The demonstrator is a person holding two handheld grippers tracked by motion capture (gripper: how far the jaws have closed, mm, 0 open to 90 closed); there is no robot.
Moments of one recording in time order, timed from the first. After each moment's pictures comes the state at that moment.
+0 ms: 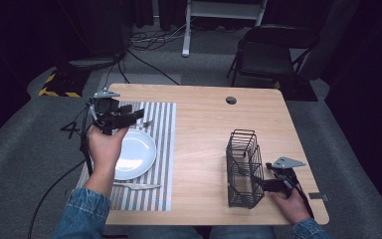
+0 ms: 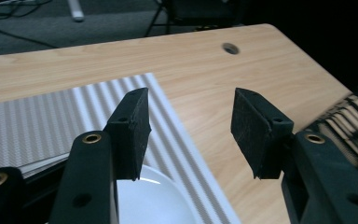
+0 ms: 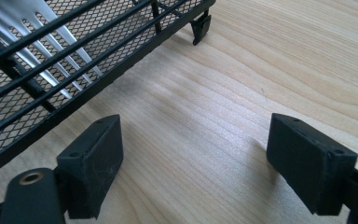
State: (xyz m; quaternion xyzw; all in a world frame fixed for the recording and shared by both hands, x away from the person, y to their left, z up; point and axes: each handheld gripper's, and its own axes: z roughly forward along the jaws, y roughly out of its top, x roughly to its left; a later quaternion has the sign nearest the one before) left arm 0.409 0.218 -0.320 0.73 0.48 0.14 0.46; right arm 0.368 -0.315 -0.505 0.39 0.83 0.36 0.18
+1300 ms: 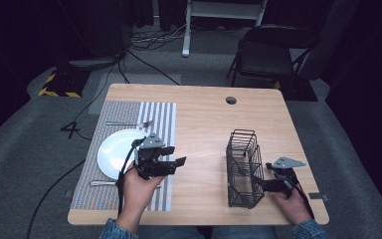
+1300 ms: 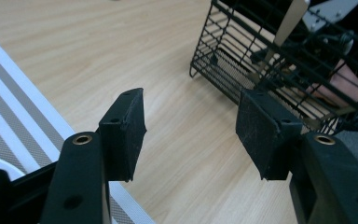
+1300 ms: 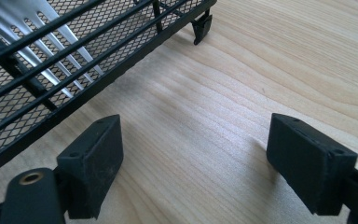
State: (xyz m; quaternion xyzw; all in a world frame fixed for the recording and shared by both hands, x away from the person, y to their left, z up) left arm 0.342 0.122 -0.389 0.80 0.37 0.06 0.46; right arm 0.368 -0.315 -0.505 0.39 0.83 0.36 0.18
